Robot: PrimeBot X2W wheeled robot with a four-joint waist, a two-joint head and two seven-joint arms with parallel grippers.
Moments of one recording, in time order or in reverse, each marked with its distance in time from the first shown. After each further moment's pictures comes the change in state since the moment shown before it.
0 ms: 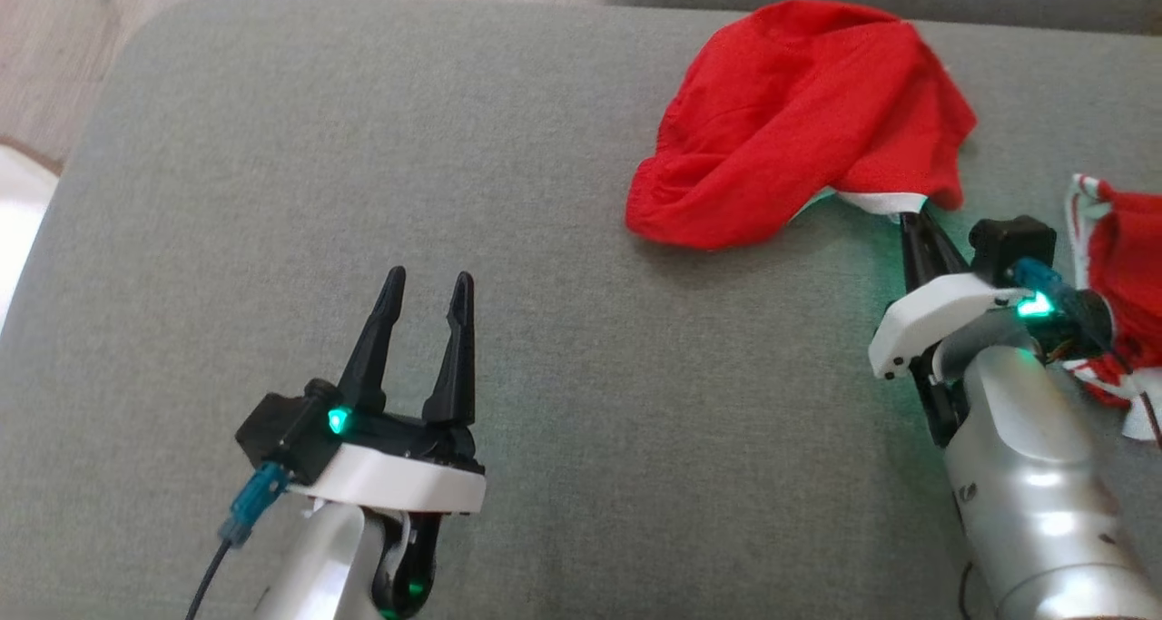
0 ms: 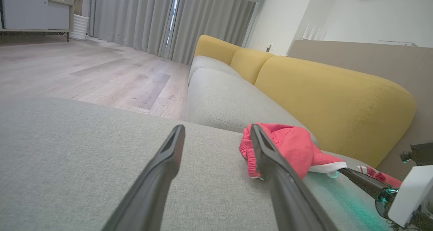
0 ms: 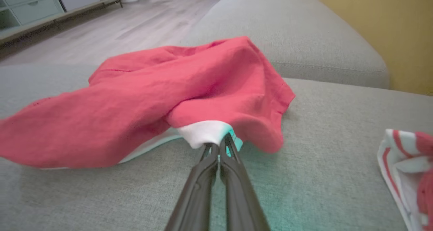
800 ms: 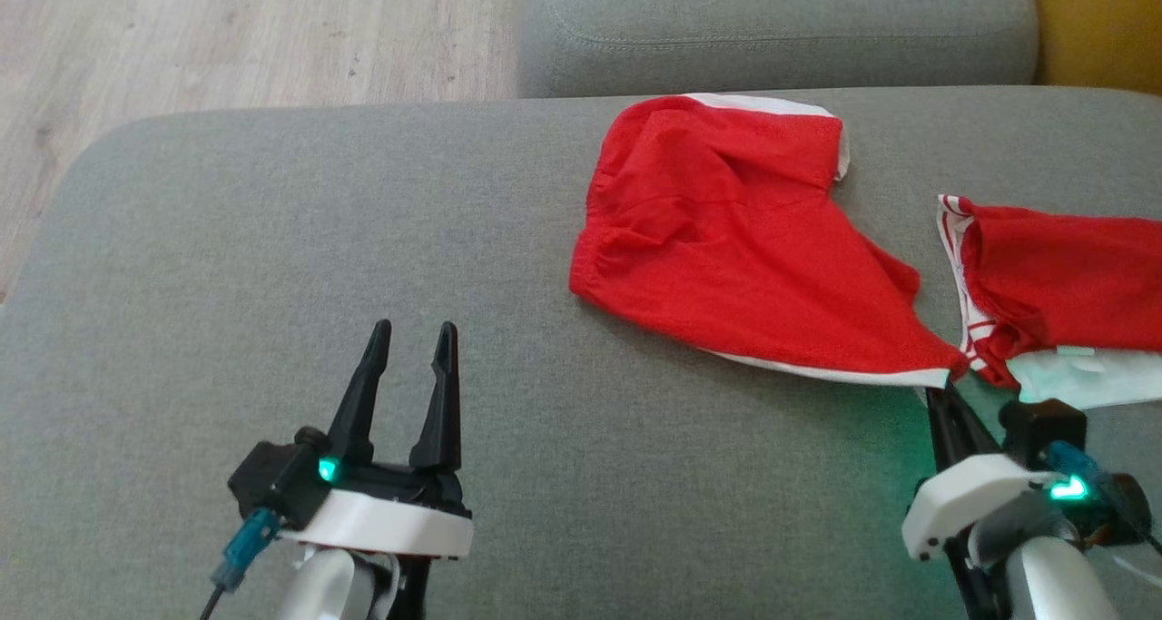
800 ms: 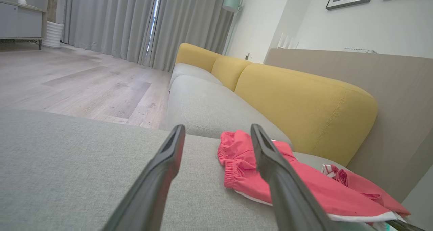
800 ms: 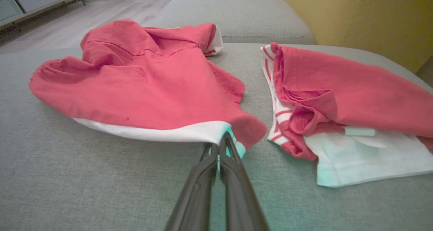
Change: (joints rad) left arm 0.088 -0.002 0.032 -0.001 0.005 0.000 0.000; right arm 0.537 0.006 0.034 -0.560 0.127 0.000 0.210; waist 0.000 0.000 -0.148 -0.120
